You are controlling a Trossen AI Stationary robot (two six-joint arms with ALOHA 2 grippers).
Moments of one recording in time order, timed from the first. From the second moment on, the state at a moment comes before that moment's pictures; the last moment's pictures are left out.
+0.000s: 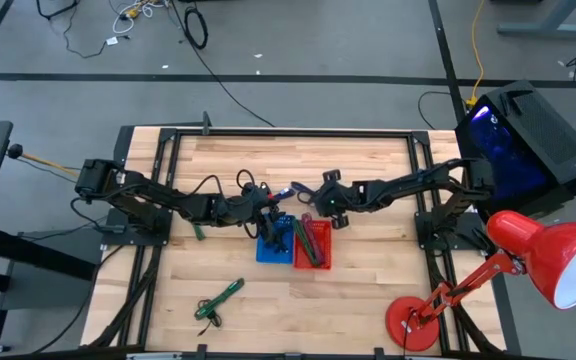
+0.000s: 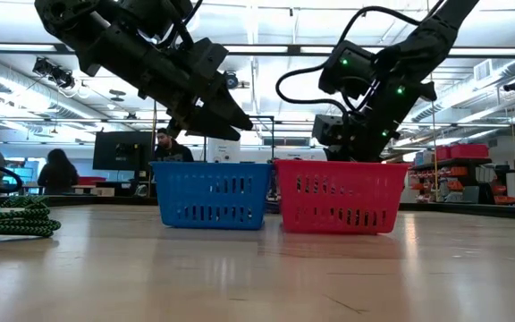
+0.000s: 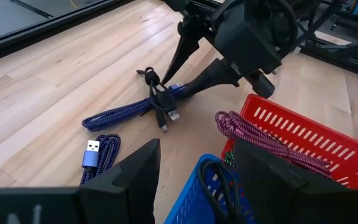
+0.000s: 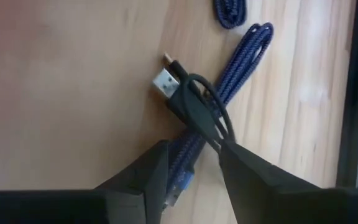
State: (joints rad) left arm -0.07 1.53 0.66 0.41 -0.41 -0.41; right arm -0.13 1.68 0.79 -0.10 0.33 -0.57
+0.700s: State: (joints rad) left arm -0.06 1.53 0.66 0.41 -0.41 -0.41; right arm -0.16 1.68 0.79 -0.07 0.25 -0.51
